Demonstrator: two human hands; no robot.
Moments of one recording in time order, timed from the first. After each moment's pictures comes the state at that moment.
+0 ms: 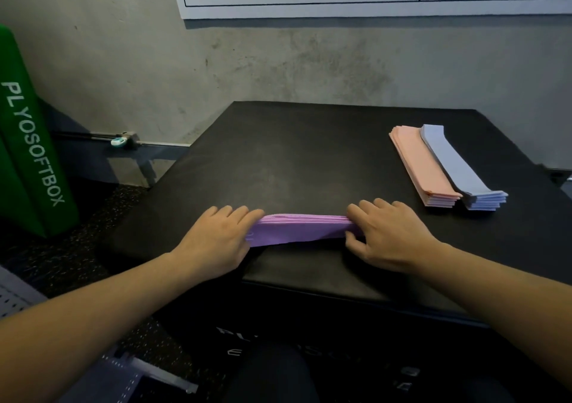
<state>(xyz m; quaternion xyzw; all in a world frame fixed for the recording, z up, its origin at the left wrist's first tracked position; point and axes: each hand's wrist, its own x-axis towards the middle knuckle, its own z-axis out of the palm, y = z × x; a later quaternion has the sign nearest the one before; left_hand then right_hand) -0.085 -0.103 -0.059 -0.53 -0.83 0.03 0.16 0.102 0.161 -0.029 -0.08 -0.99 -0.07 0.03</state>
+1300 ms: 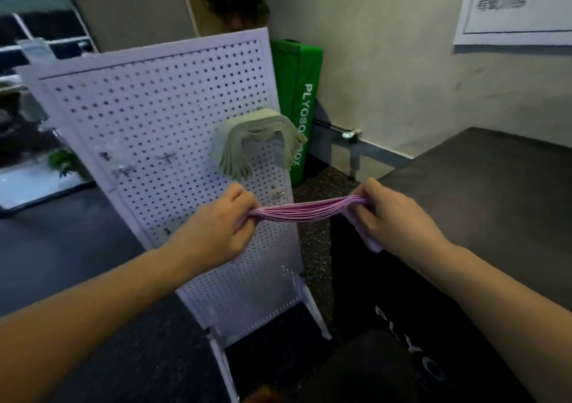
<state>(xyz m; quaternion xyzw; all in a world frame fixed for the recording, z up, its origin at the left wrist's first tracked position) 0.111 -0.396 0.106 -0.18 -0.96 -0.12 0.19 0.042 -0.100 0.086 0.21 -0.93 0.29 0.10</state>
